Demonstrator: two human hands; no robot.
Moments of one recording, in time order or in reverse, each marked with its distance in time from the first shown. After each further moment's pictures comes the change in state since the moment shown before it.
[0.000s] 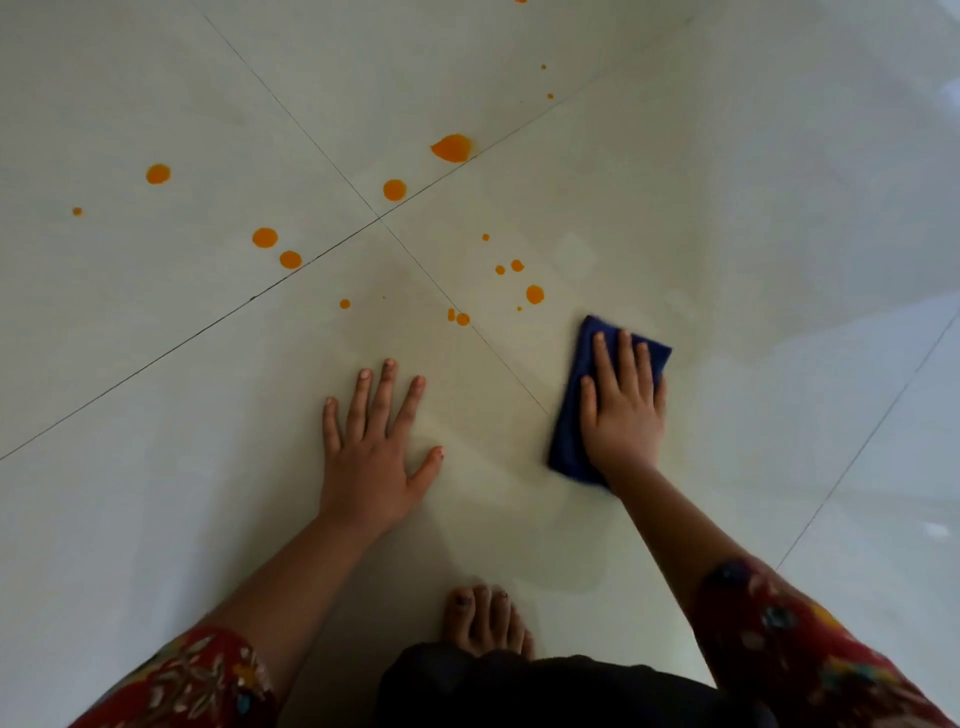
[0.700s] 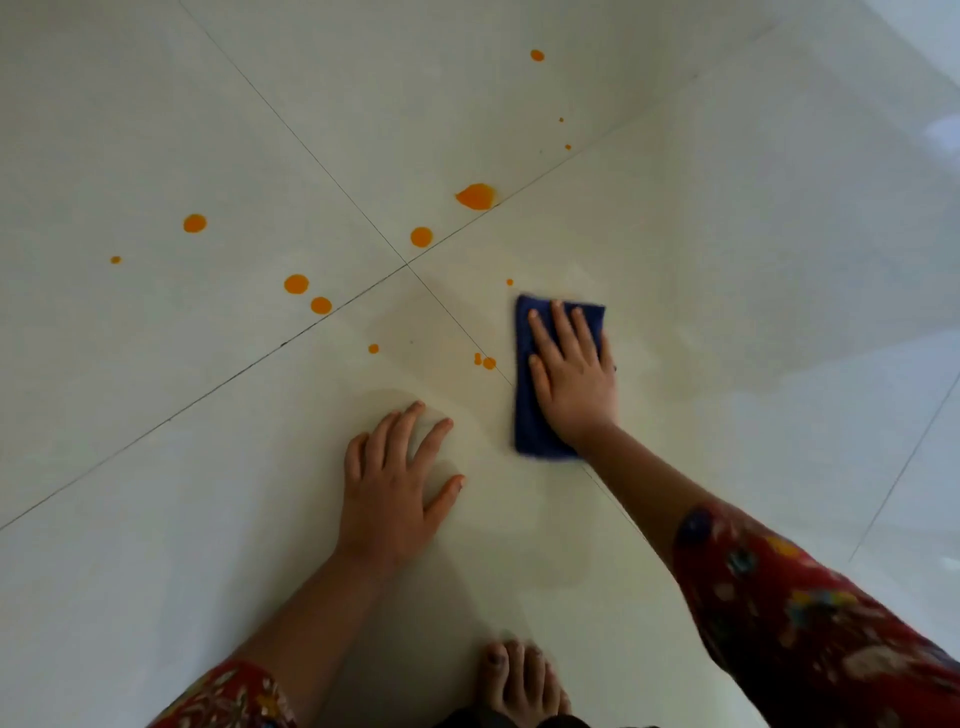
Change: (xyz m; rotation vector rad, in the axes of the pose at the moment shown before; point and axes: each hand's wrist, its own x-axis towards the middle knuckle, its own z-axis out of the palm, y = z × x) left_hand 0.014 -0.014 -0.008 0.016 0.181 0.074; right_hand 0.071 -0.080 -0.001 -0.035 -0.046 -0.282
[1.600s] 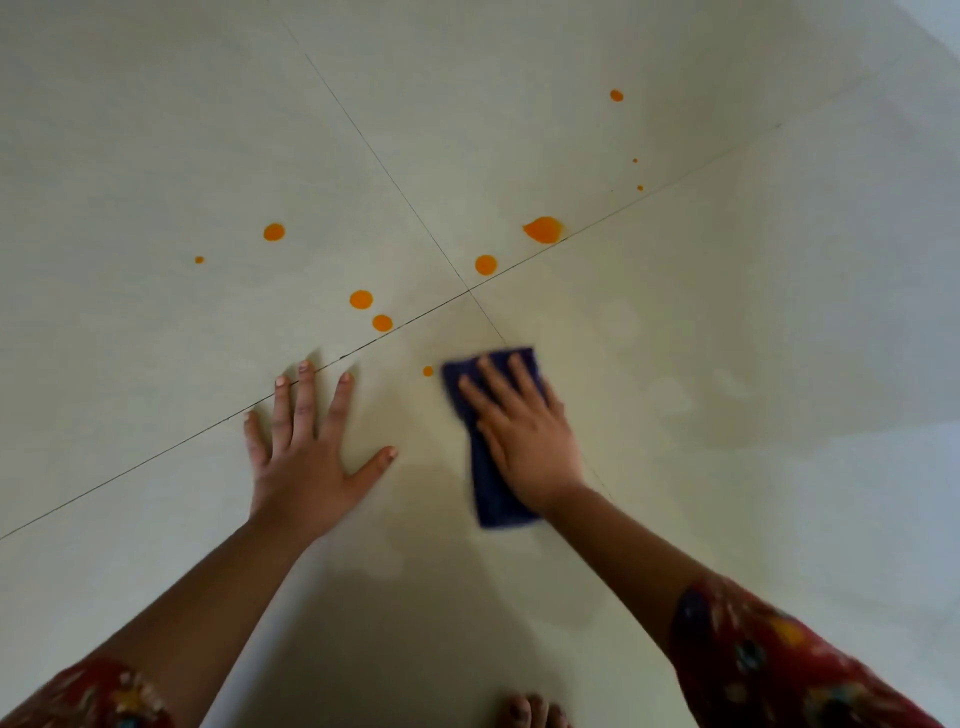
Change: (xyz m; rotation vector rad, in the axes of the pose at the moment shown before) left_hand 0.015 -0.106 -0.028 -0.034 -0.214 -0.423; right_hand -0.006 -0.088 0.016 0.003 0.029 -0.423
